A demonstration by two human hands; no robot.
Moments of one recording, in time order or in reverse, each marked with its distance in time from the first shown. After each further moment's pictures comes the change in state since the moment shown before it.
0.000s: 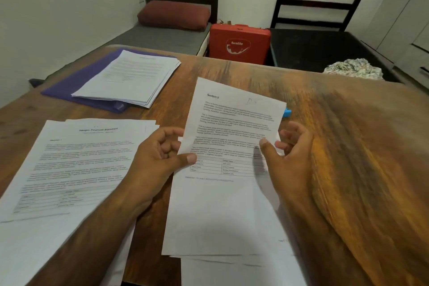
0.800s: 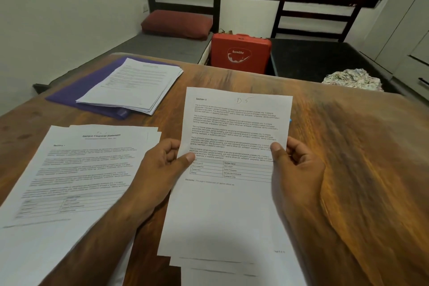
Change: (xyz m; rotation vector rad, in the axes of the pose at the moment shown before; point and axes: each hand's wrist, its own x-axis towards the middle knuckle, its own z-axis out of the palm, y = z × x) left_hand -0.003 0.002 0.005 0.106 0.053 -0.039; right_hand 0.001 -0.002 -0.003 0.497 -0.008 0.148
